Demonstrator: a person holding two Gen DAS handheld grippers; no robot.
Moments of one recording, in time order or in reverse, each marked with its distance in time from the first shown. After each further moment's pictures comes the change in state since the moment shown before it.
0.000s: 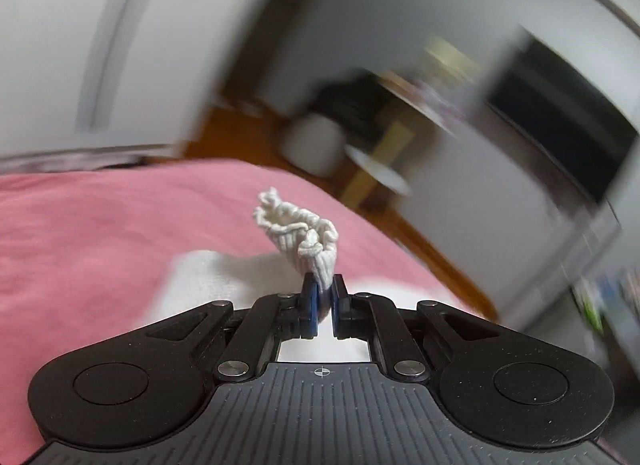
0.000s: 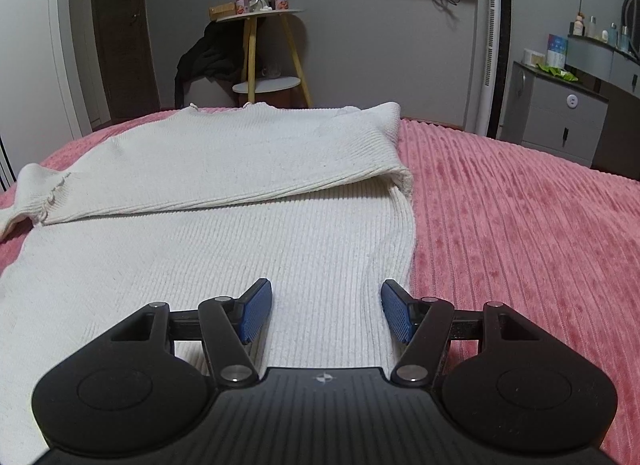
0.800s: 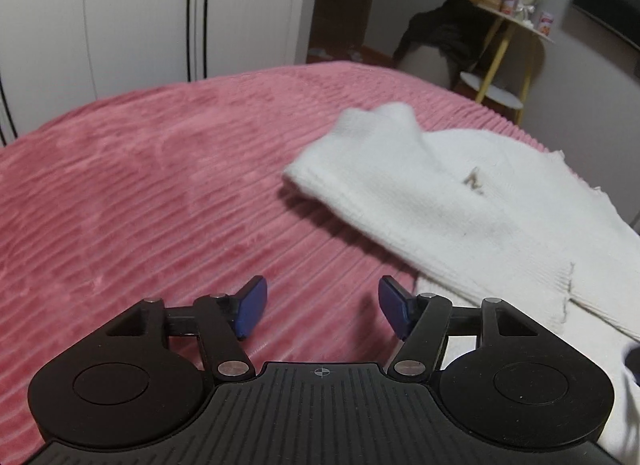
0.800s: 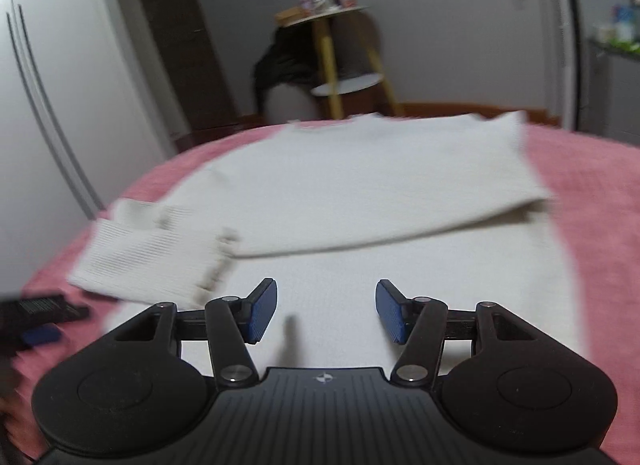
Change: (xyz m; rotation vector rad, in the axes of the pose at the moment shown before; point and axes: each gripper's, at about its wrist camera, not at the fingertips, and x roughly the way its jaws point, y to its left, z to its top) left arm -0.013 -0.021 -0.108 0.017 0.139 0.471; right arm 0.019 0.060 0.039 0.074 0.044 0.328
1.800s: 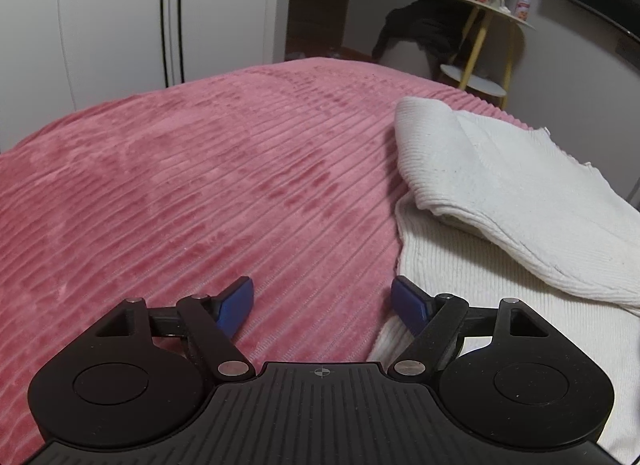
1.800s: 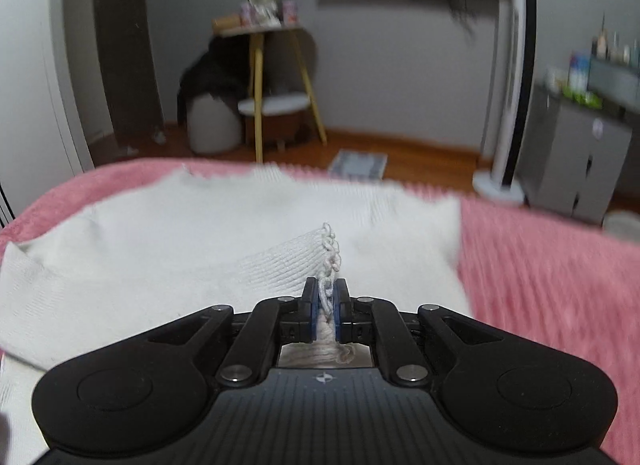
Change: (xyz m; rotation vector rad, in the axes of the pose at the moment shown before) left arm 0.024 -0.028 -0.007 0.078 -0.024 -0.022; right arm 0.040 -0.045 0.060 -0.065 -0.040 -0.306
